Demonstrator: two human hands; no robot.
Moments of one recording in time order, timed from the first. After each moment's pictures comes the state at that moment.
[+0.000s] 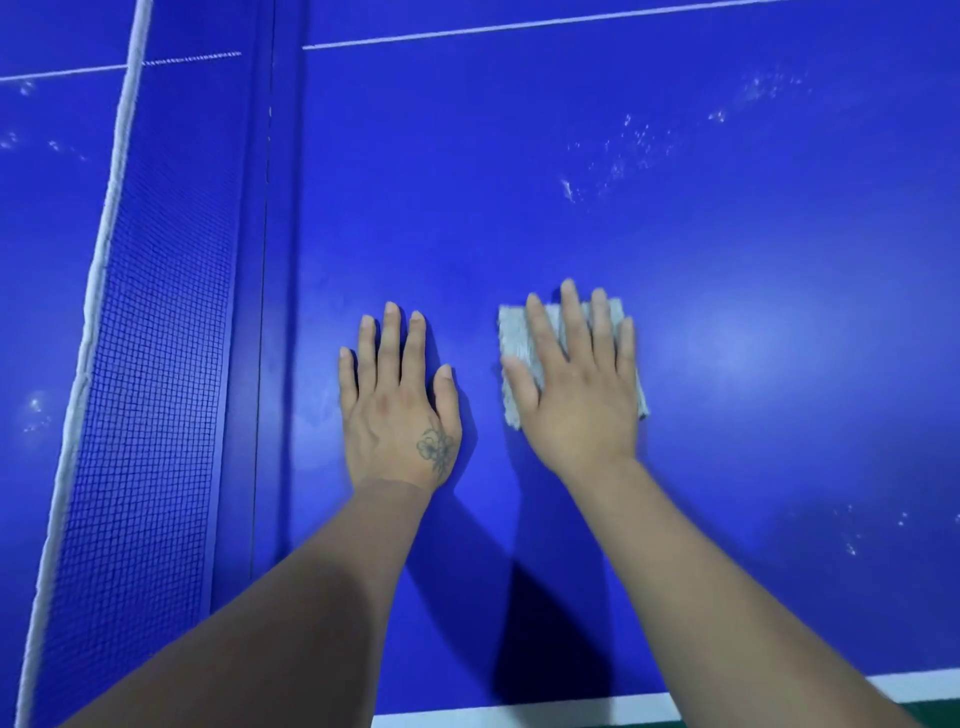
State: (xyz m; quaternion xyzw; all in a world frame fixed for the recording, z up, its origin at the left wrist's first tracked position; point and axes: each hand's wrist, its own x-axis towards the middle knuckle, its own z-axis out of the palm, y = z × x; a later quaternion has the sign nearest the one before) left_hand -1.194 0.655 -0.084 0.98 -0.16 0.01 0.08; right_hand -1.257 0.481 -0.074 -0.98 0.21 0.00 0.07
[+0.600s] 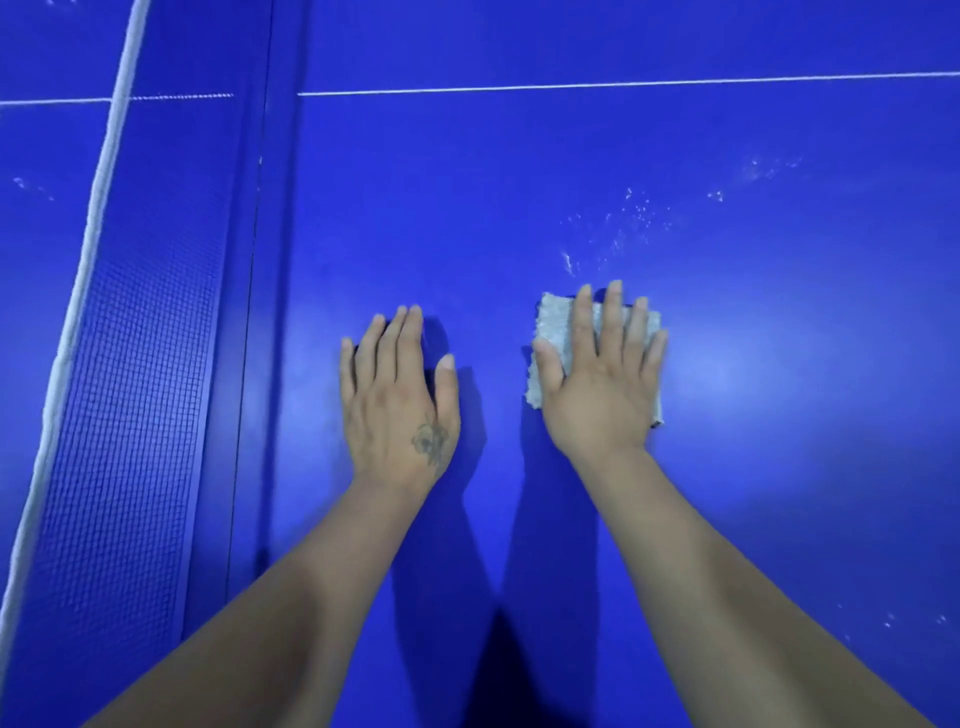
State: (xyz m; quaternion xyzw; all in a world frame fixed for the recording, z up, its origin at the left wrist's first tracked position) left_hand -1.119 0.610 -0.069 0.97 -0.15 0.05 0.17; right_hand -1.178 0.426 -0.079 -0.95 0.31 0.01 0.07
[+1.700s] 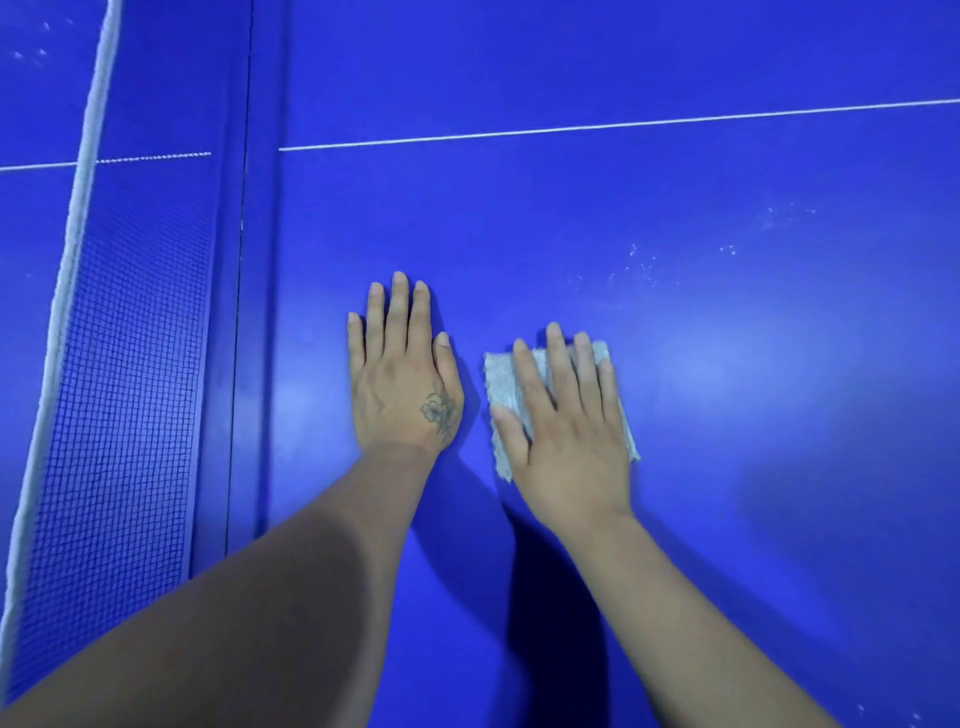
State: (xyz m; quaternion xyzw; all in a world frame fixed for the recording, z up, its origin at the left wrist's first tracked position) left_hand -1.017 0.557 -0.086 0.98 -0.17 0.02 0.10; right_hand -1.145 0.424 -0.074 -0.98 0.17 0.01 0.07
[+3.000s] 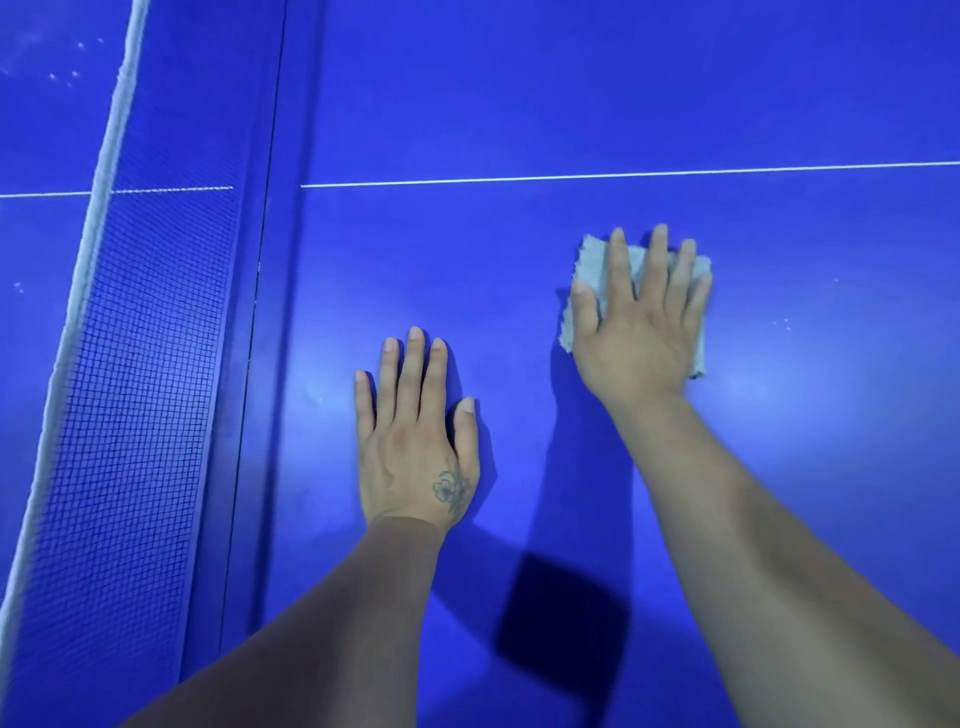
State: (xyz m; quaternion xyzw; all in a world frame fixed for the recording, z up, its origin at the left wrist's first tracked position) left_hand -1.016 0.554 -0.086 0.98 -0.15 -0.01 0.10; right_hand -0.990 0.322 -0.075 -0.96 0.28 0.00 0.08
